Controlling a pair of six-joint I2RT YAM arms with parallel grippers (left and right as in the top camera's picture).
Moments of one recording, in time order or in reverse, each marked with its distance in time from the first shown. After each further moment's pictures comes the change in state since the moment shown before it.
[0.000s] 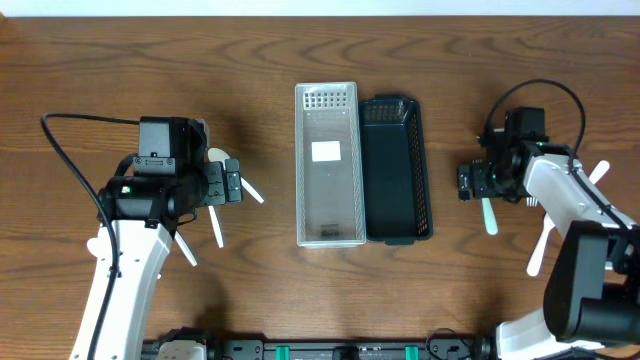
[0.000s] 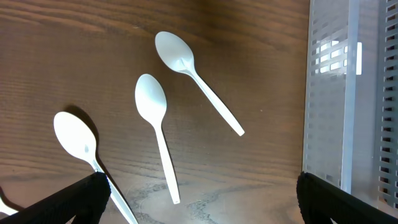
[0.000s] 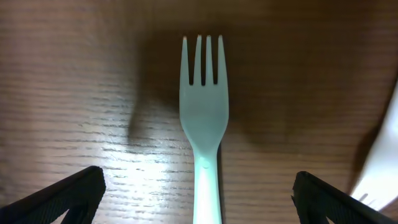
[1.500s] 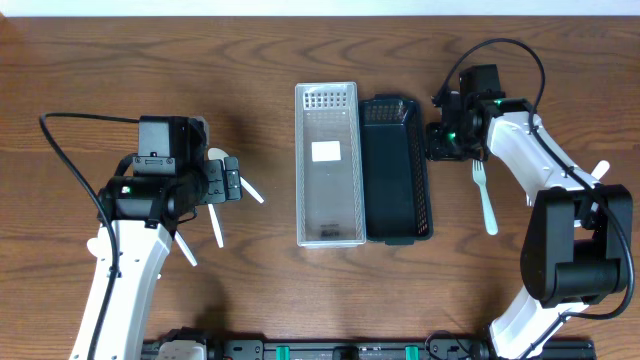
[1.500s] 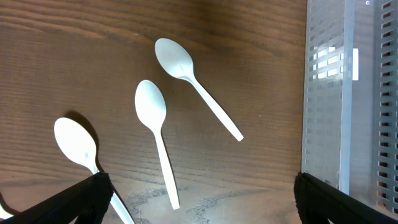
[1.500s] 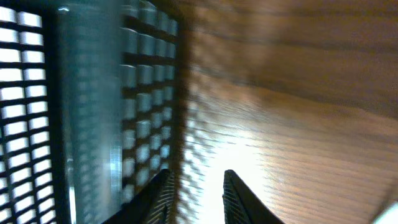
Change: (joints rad) left arm 0.000 0.000 0.000 0.018 0.000 0.000; right arm 0.185 0.175 0.316 -0.086 -0.236 0.208
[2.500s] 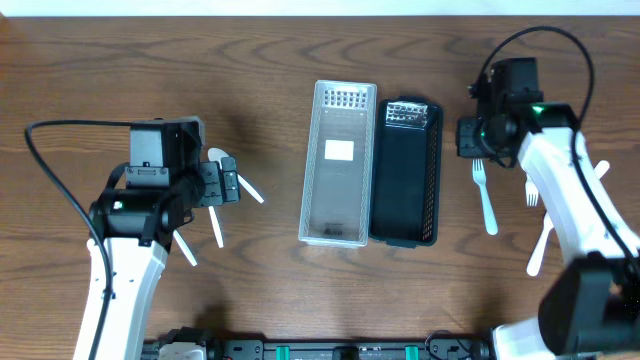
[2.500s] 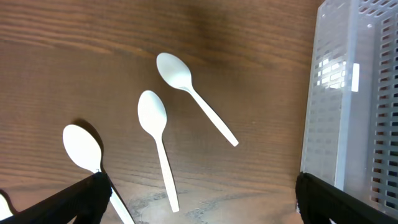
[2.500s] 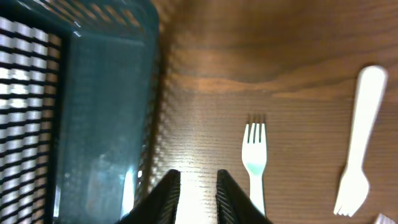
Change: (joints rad) left arm 0.000 -0.060 0.000 0.000 0.000 0.000; right arm -0.036 -0.207 0.000 -0.122 0.219 -0.013
